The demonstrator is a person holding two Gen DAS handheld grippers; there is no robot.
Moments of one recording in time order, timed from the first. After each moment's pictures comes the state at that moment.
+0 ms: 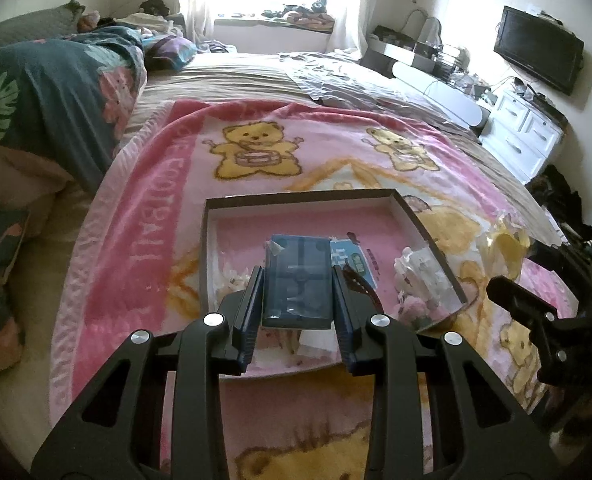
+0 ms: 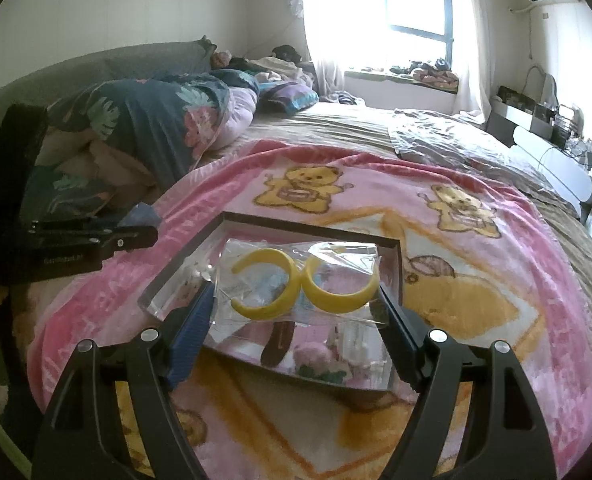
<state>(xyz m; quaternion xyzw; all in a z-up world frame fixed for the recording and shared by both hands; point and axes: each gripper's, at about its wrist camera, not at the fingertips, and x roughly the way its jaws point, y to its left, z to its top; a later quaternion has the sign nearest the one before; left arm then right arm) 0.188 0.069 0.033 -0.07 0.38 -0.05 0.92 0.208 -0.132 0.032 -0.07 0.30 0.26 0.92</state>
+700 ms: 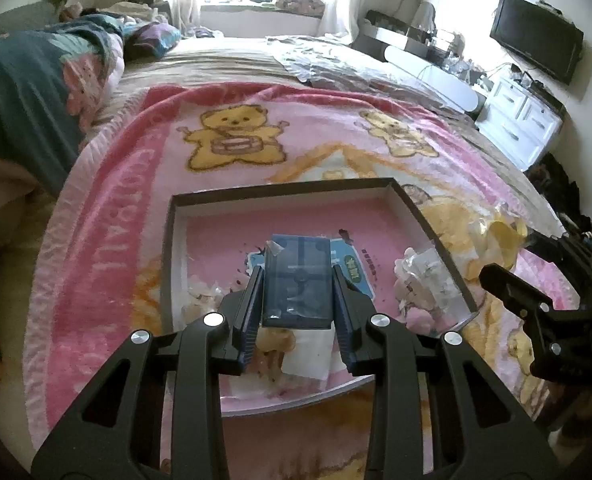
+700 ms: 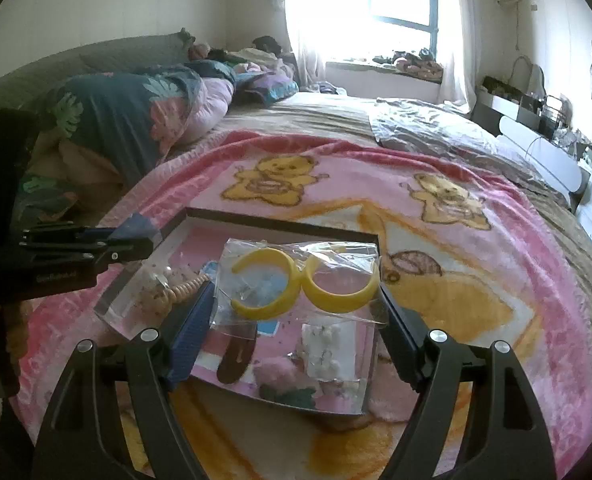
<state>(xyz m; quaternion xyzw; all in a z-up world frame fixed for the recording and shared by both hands) 0.237 0.050 0.004 -0.06 0.41 -0.07 0.91 0.246 -0.140 0.006 -0.08 0.32 0.22 0.92</state>
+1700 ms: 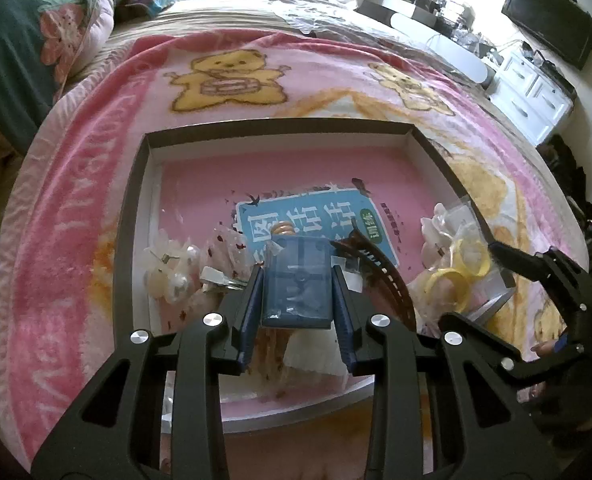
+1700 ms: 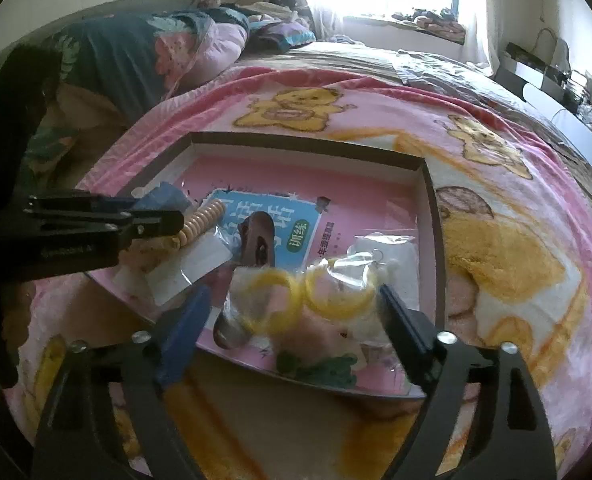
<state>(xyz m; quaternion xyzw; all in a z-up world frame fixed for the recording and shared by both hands) 0.257 0.044 -0.054 -0.07 0.46 -0.07 0.88 0.258 -0.118 -0.061 -0.08 0.39 0.25 0.88</state>
